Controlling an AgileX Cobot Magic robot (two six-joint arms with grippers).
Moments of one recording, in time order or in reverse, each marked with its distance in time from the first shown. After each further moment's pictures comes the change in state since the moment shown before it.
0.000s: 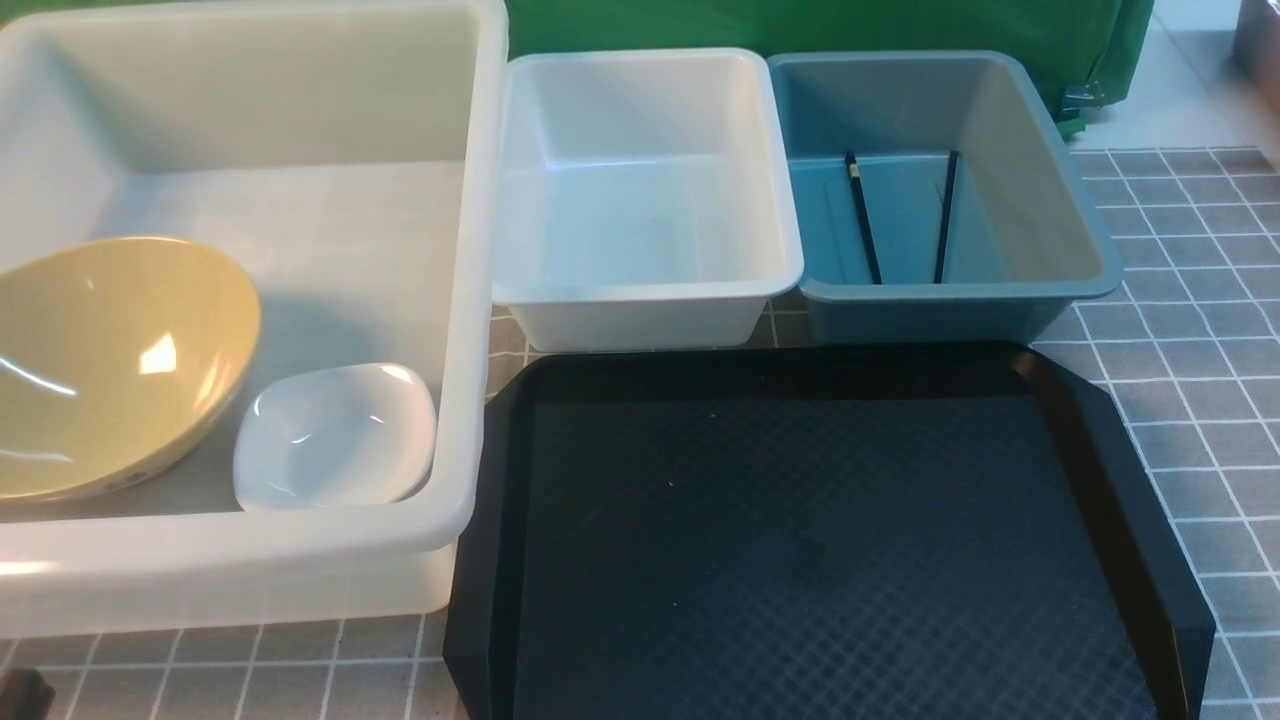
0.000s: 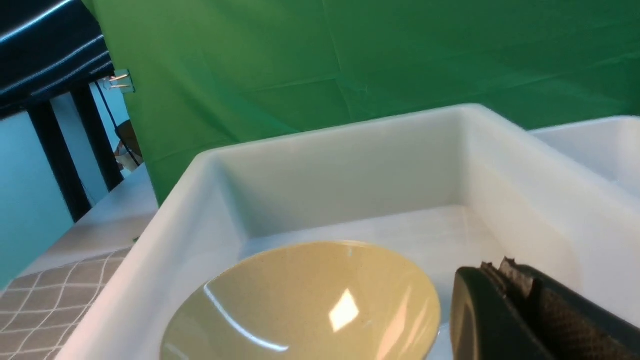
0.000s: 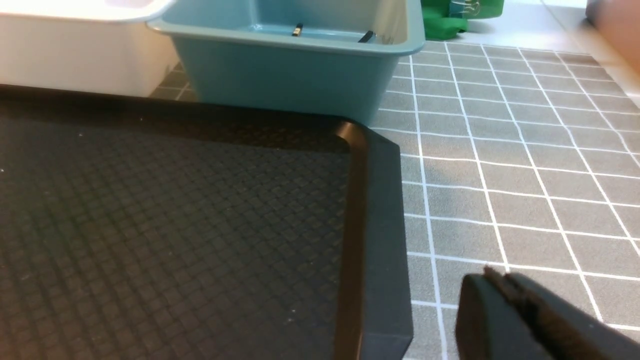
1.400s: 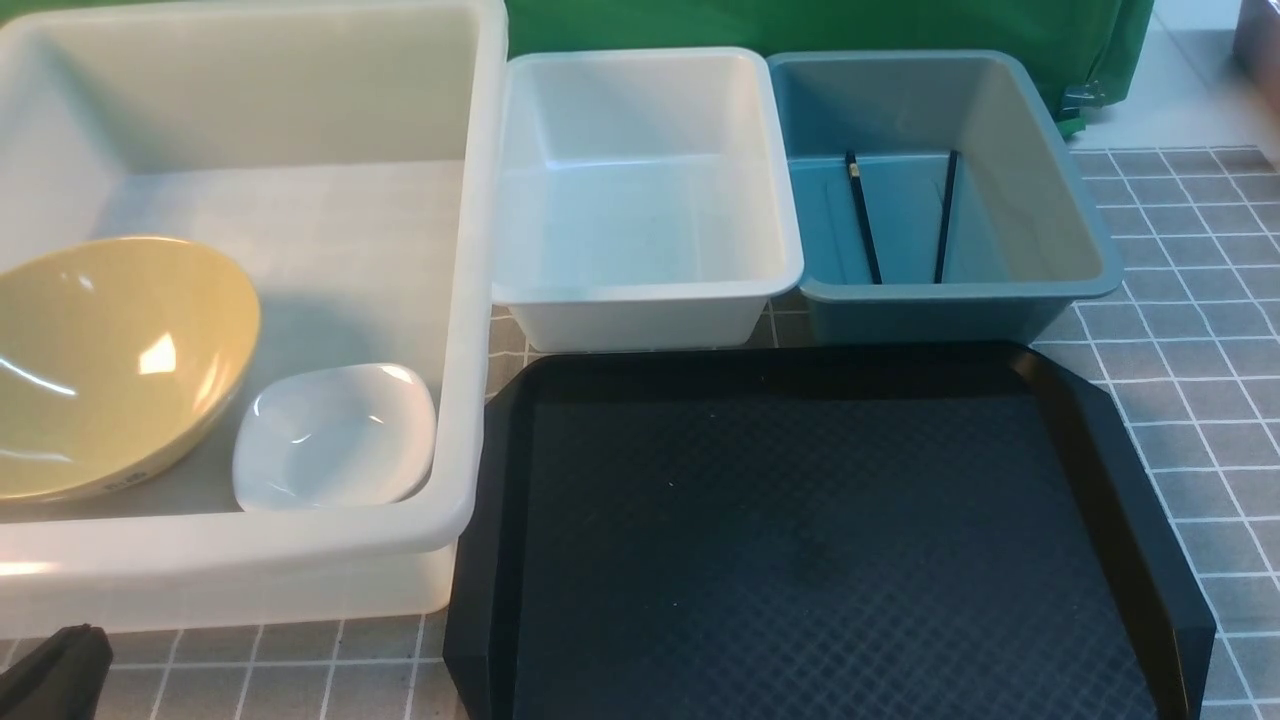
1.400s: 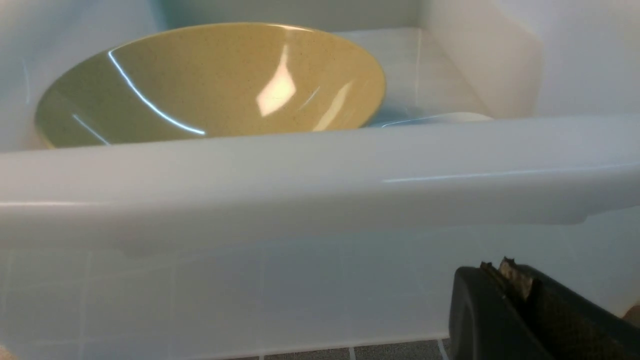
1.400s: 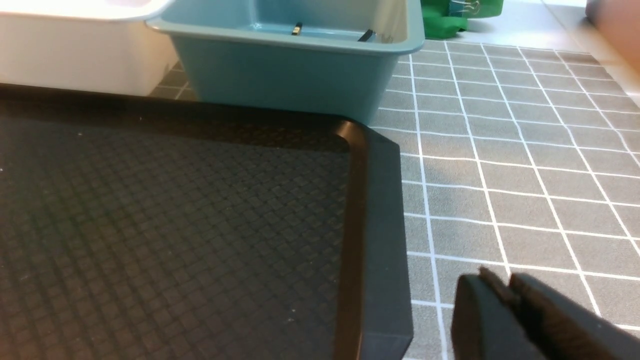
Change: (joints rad) right arm 0.000 0.000 0.000 0.000 0.002 0.000; left arm -0.036 -0.076 0.175 -0.125 0.174 -0.020
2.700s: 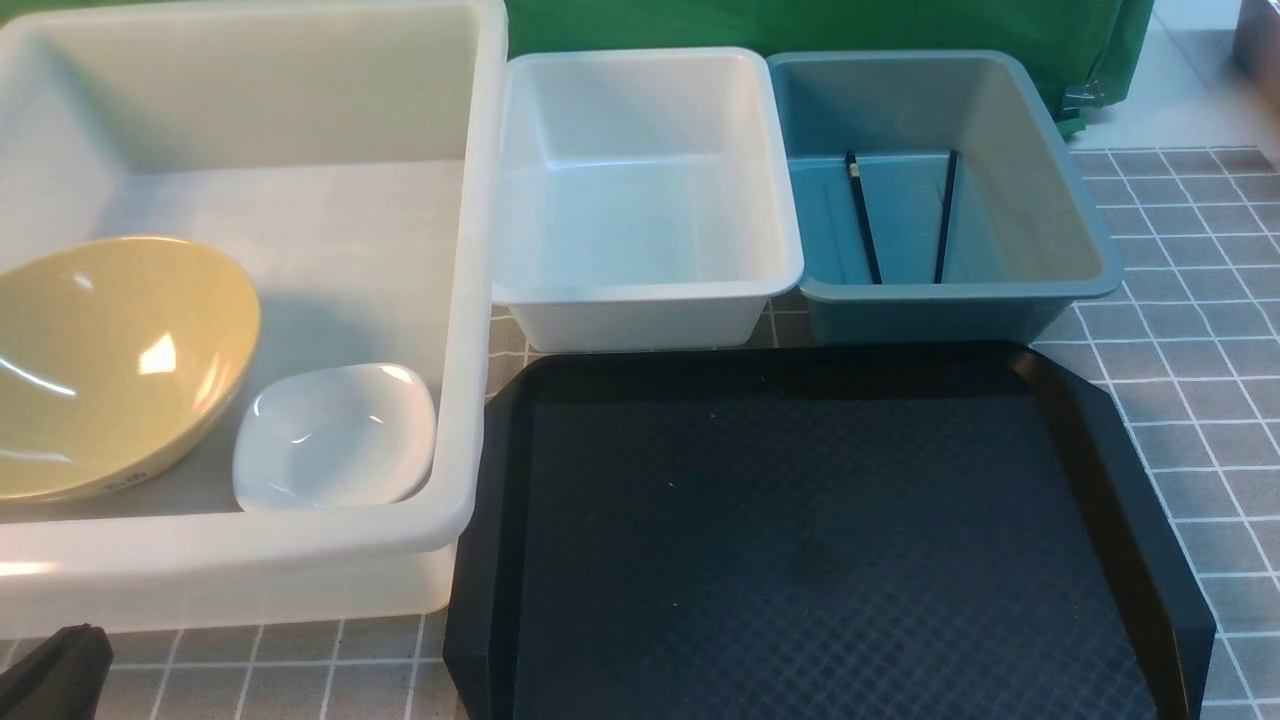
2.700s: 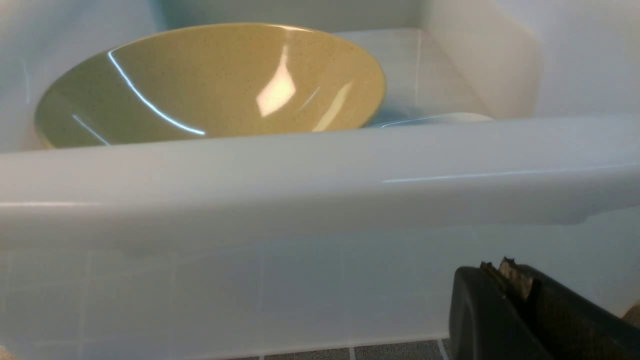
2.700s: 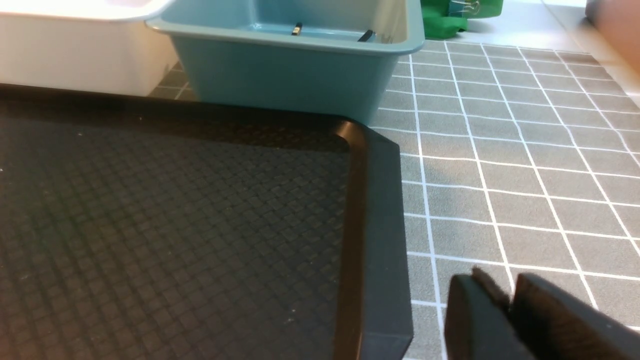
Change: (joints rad) right arm 0.000 0.000 0.000 0.000 0.000 0.000; left arm 0.000 0.000 0.000 -0.001 0.000 0.001
